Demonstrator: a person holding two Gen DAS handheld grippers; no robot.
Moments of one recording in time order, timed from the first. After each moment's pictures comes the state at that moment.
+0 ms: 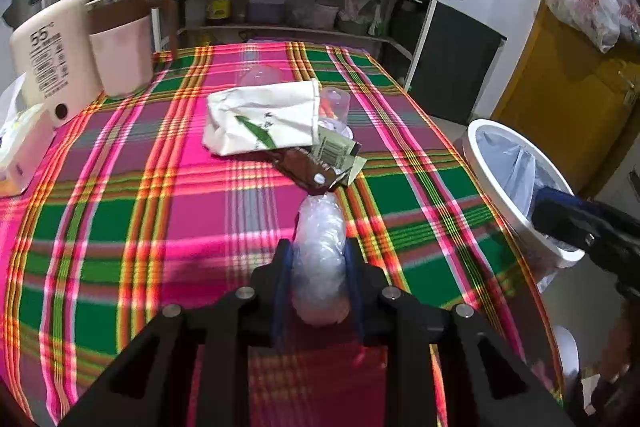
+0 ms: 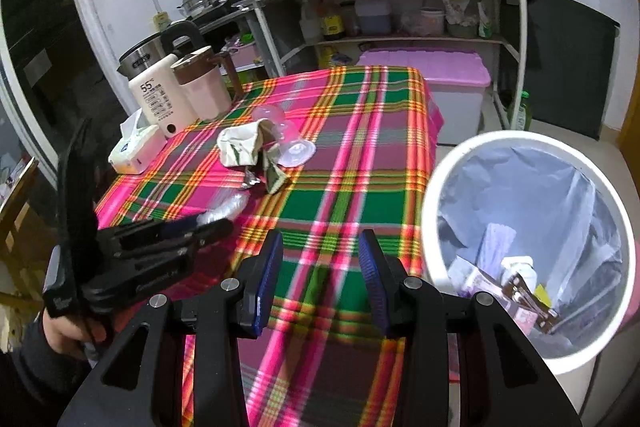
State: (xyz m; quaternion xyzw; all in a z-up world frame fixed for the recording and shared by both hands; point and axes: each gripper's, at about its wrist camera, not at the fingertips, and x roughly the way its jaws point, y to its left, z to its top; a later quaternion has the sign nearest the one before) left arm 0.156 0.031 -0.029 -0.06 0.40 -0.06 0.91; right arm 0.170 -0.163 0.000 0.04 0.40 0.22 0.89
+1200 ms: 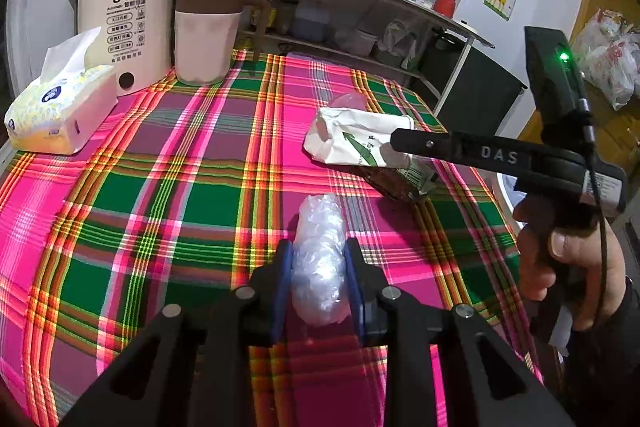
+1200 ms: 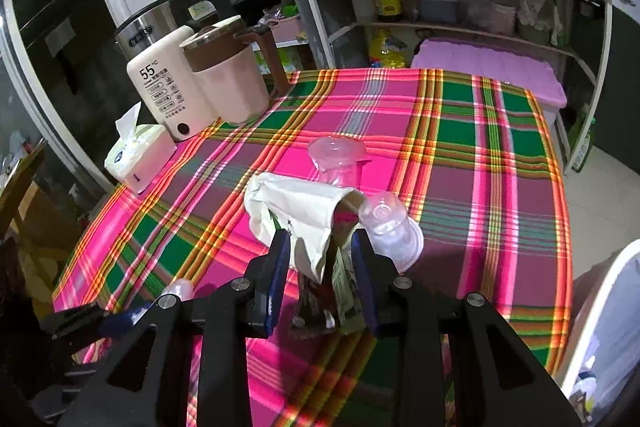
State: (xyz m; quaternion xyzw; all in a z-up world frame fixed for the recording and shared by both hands) left arm 0.135 0.103 -0.028 -0.13 0.37 -0.02 0.92; right arm 0.284 -0.049 -0.025 0.01 0.43 0.29 0.85
